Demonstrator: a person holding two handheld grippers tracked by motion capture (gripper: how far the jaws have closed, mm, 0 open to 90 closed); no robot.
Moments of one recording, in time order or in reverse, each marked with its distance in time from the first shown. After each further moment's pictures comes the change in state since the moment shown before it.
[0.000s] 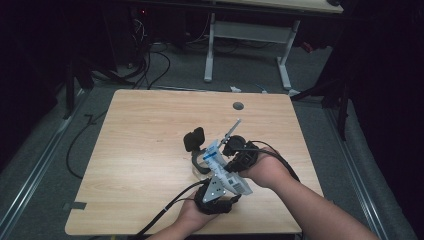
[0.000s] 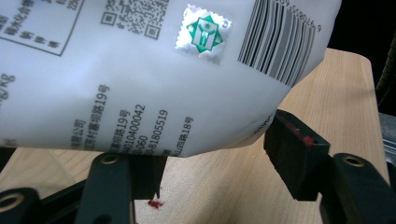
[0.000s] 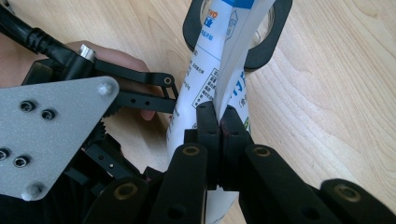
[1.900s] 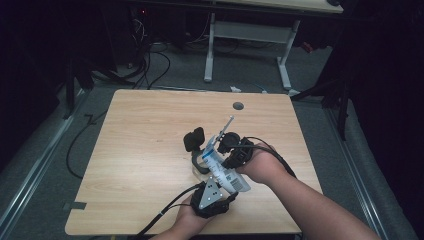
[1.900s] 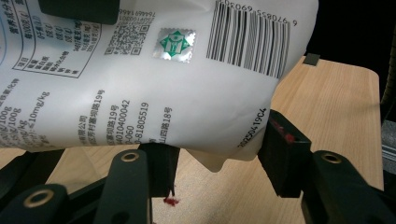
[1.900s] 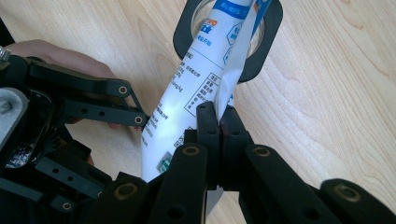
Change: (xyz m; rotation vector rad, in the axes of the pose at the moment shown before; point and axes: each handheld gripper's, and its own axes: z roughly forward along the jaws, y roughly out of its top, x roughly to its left) left arm -0.010 0.007 -0.019 -0.038 0.073 0.006; right arm 0.000 0.015 0.002 0.035 -0.039 -0.031
